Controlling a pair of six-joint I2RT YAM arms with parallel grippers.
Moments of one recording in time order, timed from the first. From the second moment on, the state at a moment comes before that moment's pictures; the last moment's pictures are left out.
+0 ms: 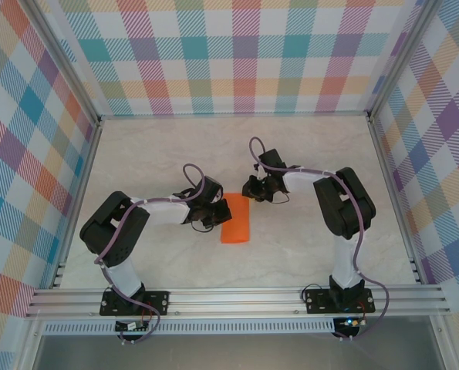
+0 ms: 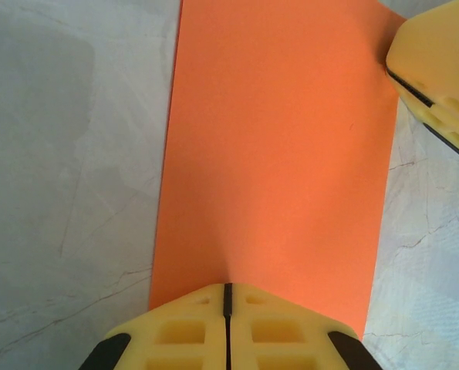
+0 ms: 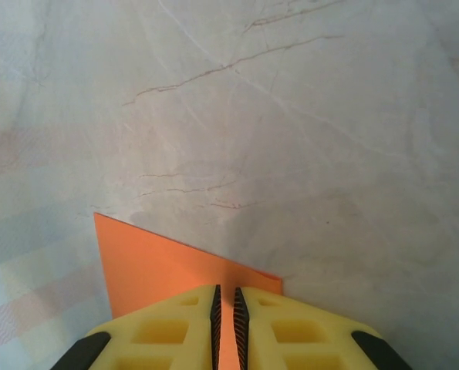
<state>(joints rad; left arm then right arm) -0.66 1.75 0.86 -0.11 0.25 -0.95 0.49 1.99 1.17 -0.24 -0.47 0.69</state>
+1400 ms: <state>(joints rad) -0.67 1.66 0.86 -0.19 0.23 -0.97 0.53 1.87 0.97 -0.29 -0.65 0.68</state>
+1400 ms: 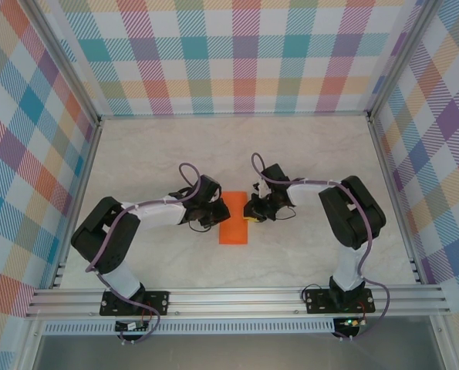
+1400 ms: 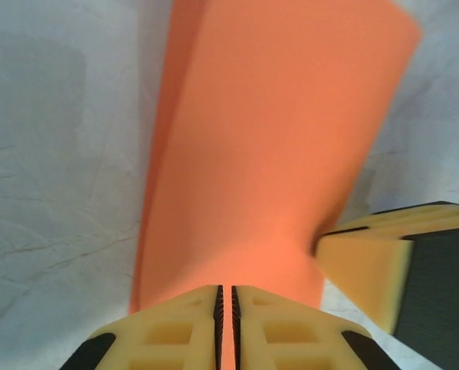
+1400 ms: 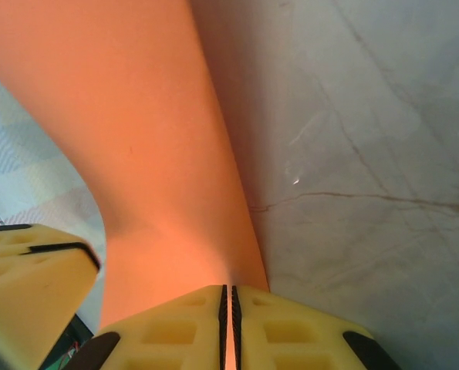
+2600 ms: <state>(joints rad) -0.62 1.91 1.05 -0.06 0.30 -1.00 0.60 1.82 0.88 -0.10 -0.71 0.67</state>
